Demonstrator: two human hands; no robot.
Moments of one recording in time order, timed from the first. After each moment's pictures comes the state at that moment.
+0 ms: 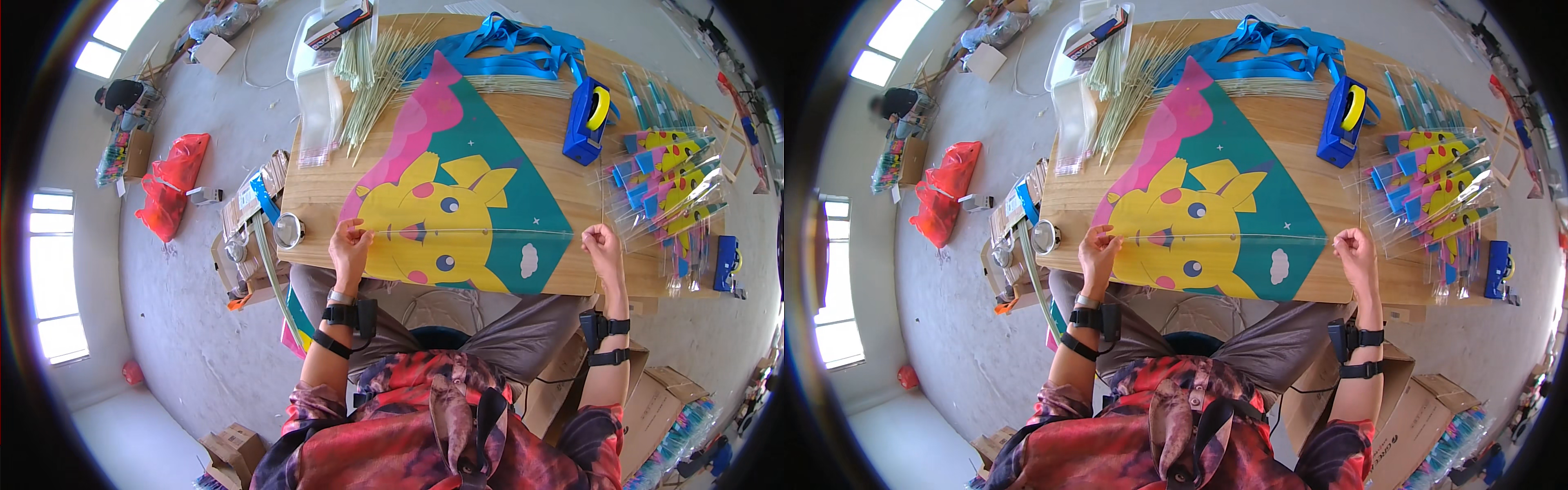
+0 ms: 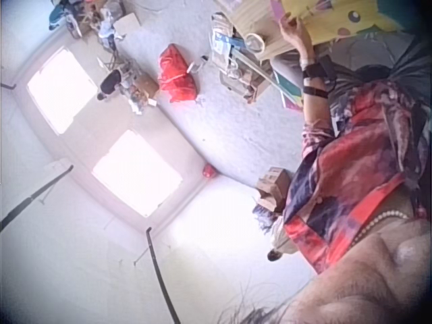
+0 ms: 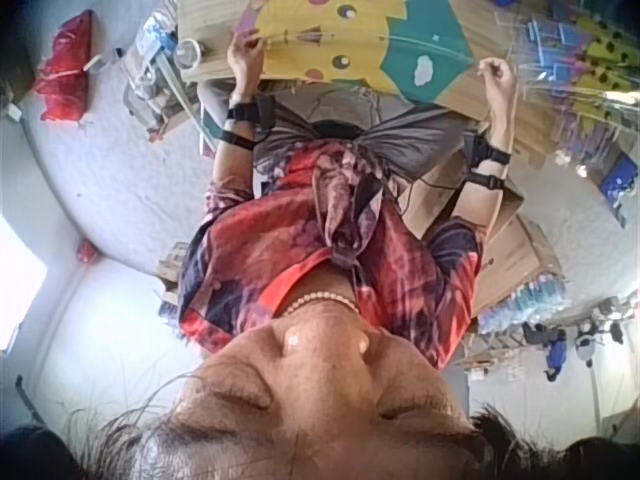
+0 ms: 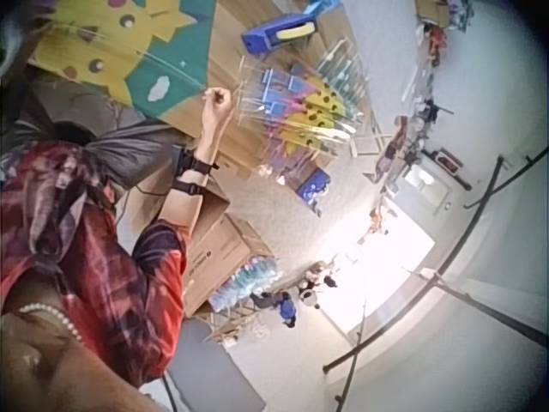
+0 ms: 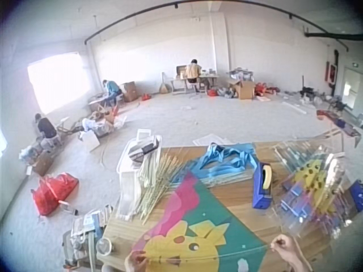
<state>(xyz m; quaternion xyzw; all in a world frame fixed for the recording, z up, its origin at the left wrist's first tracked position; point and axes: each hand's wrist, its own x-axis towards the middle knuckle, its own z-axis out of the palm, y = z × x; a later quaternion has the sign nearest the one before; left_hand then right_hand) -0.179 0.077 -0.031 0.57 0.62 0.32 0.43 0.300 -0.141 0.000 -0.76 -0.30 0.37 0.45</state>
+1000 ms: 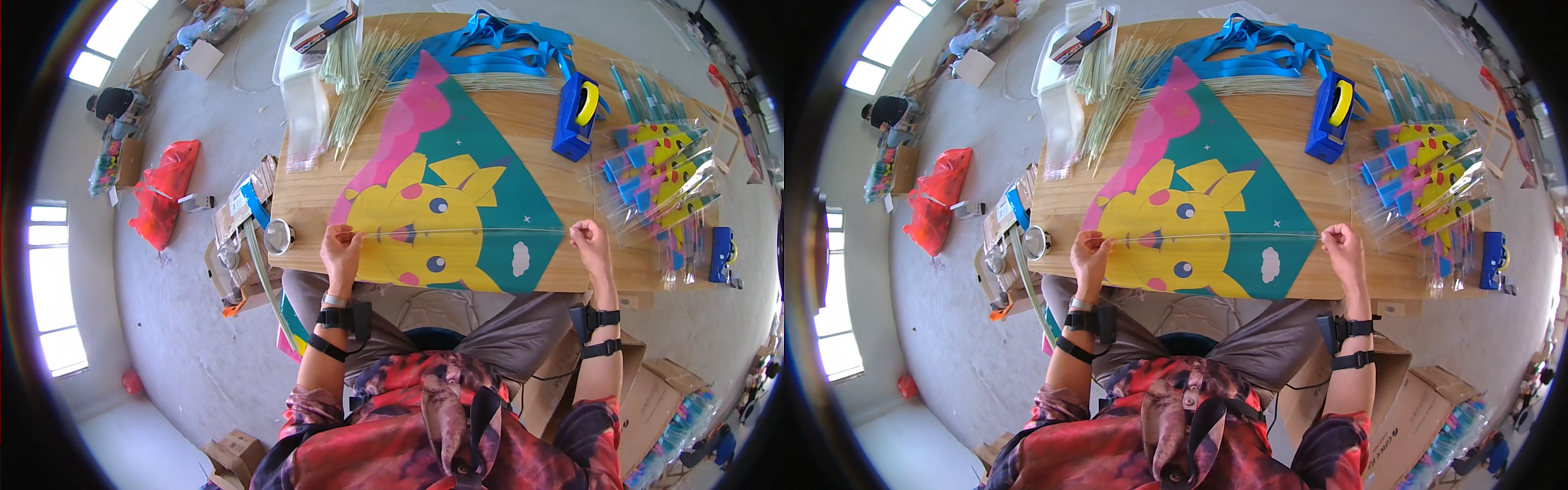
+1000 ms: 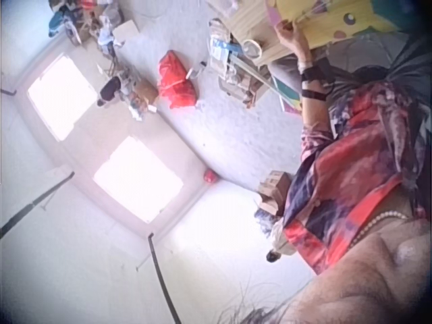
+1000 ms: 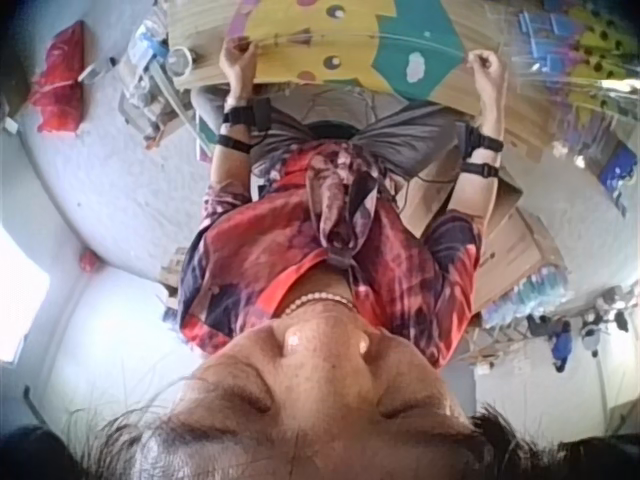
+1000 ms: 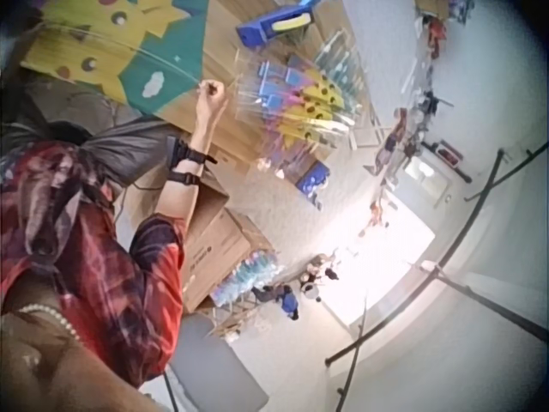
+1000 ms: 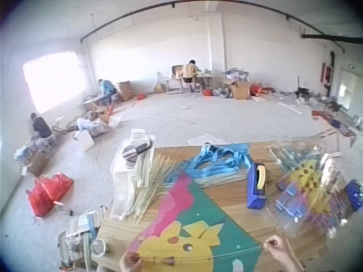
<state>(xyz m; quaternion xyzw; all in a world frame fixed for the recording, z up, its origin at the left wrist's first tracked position) -0.176 0.079 -0.036 0.57 0.63 0.33 0.41 0.300 -0.137 -0.018 -0.77 -0.29 0.36 0.44</state>
